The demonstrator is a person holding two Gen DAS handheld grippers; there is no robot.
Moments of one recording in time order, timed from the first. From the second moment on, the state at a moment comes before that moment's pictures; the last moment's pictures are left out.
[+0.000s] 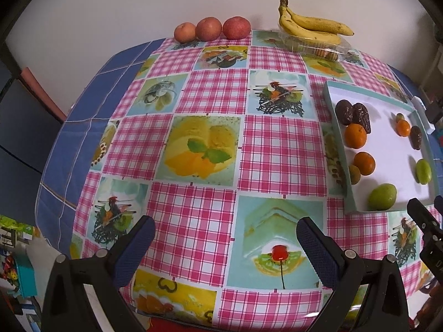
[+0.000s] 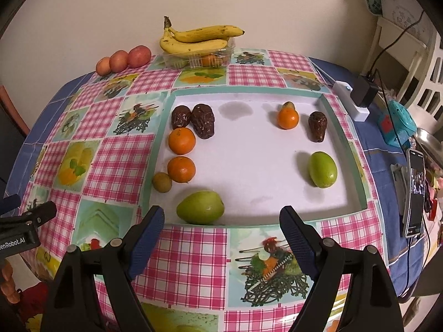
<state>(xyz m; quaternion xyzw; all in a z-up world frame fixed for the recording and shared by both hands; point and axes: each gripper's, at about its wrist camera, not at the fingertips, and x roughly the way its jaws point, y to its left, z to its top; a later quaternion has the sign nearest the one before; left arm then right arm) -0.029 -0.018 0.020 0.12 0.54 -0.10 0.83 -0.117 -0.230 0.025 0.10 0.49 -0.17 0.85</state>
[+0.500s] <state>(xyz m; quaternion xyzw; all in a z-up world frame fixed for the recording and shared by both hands) -0.027 -0.014 0.019 0.12 0.54 -0.09 0.83 -0.116 -0.229 0.025 0.10 0.49 -0.17 0.85</state>
